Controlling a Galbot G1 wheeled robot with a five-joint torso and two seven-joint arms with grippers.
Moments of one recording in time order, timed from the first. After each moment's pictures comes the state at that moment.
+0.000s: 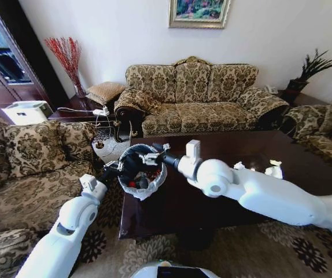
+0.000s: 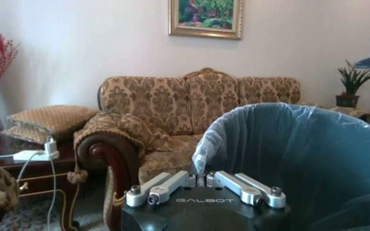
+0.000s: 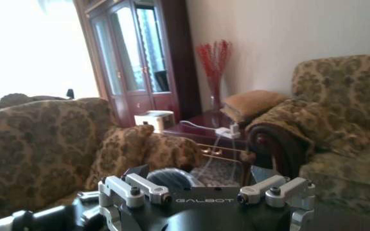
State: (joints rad) left arm 1.38 -1.07 -0.65 -2.18 -0.50 0.30 0.03; right arm -0.11 0.69 -0.61 2.20 1.38 -0.25 0.41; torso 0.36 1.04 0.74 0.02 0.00
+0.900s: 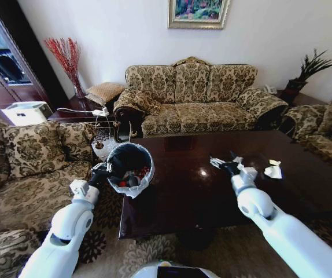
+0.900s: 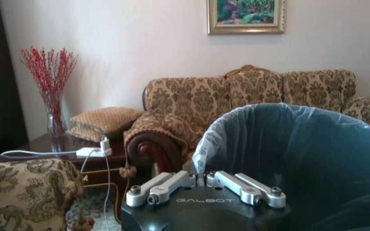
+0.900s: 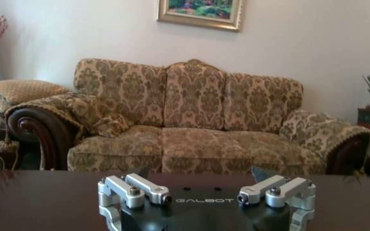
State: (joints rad) left arm 1.46 -1.15 -0.72 -2.25 -0.40 0.32 -0.07; right arm -1.28 0.82 0.43 2.03 0.65 -0.18 0.38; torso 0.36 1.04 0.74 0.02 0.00
